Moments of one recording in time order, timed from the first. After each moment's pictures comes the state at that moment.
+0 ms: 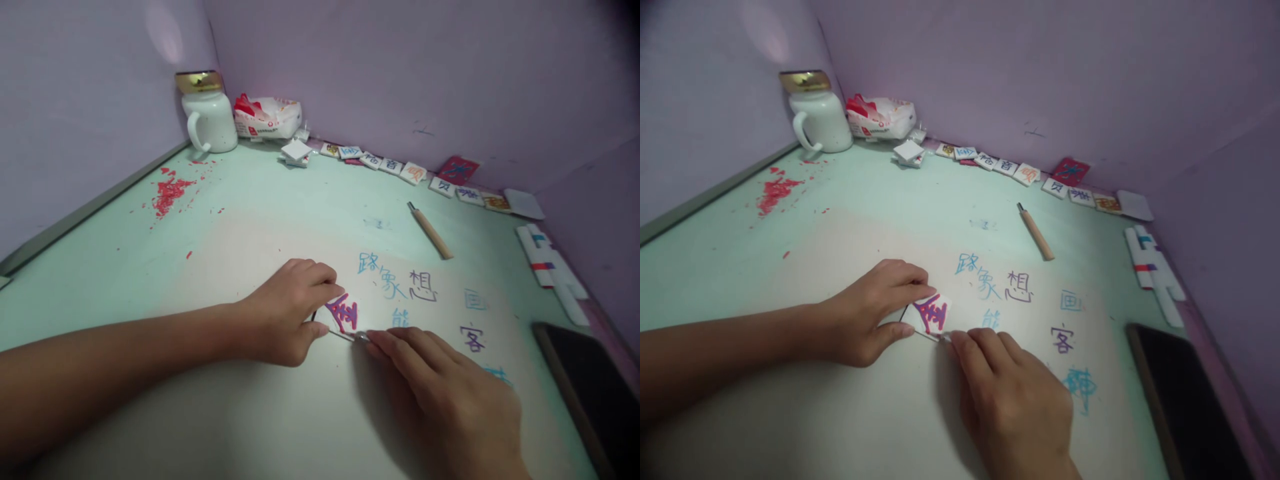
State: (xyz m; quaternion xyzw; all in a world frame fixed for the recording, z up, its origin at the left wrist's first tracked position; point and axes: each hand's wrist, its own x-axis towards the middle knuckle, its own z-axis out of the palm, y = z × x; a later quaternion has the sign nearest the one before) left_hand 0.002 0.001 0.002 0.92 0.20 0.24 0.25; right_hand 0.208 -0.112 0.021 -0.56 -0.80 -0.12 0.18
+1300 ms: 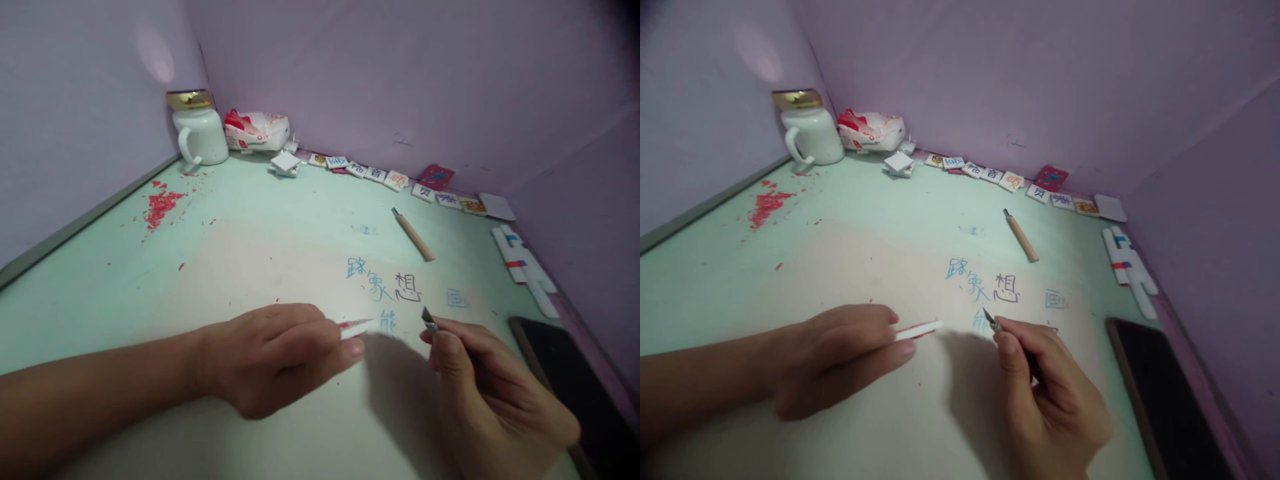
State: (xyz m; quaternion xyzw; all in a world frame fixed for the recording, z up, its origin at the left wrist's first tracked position) left_hand -0.002 -0.021 0.033 0.91 0.09 0.30 0.26; right_hand 0.206 -0.114 0.025 -0.68 -0.51 0.03 0.53
